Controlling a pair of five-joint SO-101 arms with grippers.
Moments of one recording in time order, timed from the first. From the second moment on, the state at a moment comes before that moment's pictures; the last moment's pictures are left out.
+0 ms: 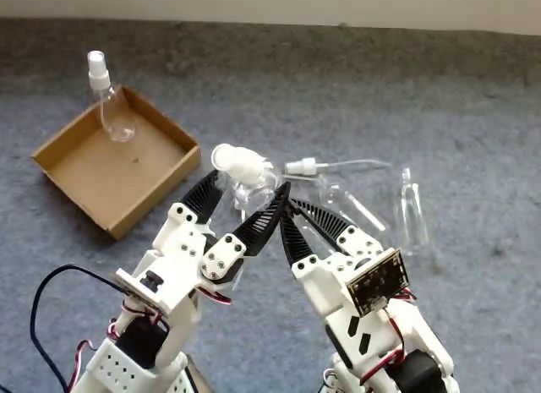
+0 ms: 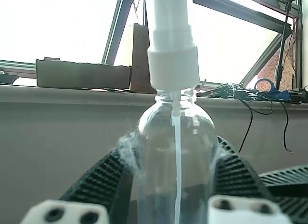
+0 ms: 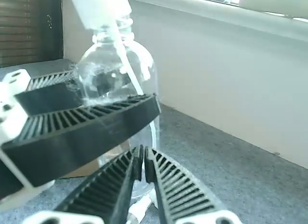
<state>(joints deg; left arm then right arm) 30.0 -103.9 96.0 -8.0 5.5 -33.1 -105.7 68.5 46.5 10.9</state>
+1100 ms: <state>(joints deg) 32.0 -103.9 96.0 -12.4 15.7 -29.6 -105.2 75.5 48.7 10.8</state>
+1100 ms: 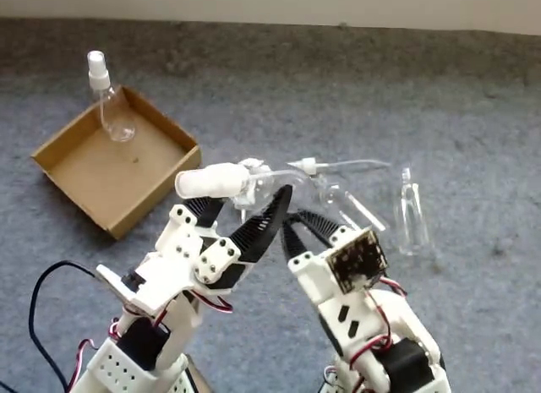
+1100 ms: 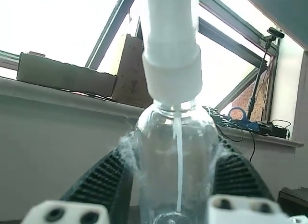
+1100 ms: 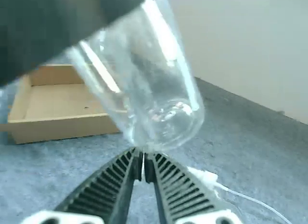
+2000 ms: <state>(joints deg) 19.3 -103.9 96.0 -10.6 15.7 -22.4 -105.1 86.6 47.3 10.7</state>
